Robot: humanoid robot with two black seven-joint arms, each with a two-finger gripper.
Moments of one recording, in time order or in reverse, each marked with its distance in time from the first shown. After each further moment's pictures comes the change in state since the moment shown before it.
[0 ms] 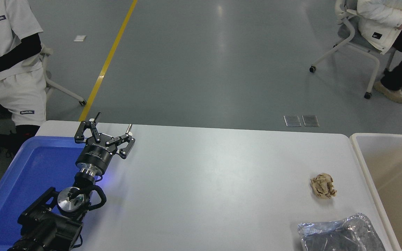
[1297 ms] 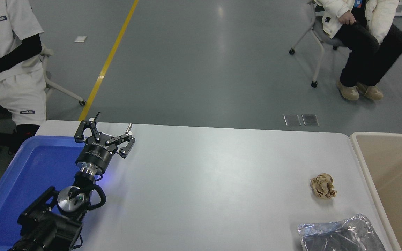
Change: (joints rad) left arm 0.000 0.000 0.000 0.000 0.000 0.000 0.001; right arm 0.864 0.103 -0.416 0.393 -0.355 0.423 0.000
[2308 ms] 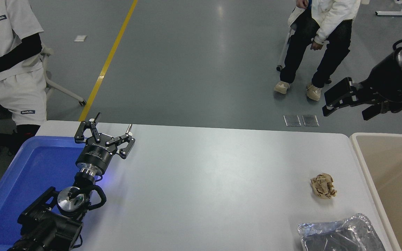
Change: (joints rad) left arm 0.000 0.000 0.000 0.000 0.000 0.001 -0.001; right arm 0.266 0.140 -0.240 0.504 -0.054 0.382 -0.027
